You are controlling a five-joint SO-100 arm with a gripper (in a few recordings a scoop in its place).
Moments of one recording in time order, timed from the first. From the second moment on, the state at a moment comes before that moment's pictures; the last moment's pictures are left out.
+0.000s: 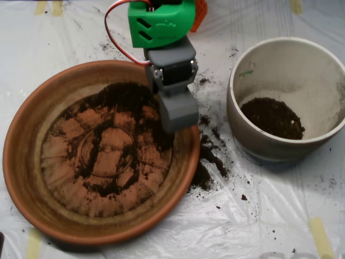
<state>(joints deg) 6.9 100.7 100.9 77.3 -22.4</state>
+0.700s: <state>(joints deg) 16.3 87.3 107.8 65.5 -24.9</state>
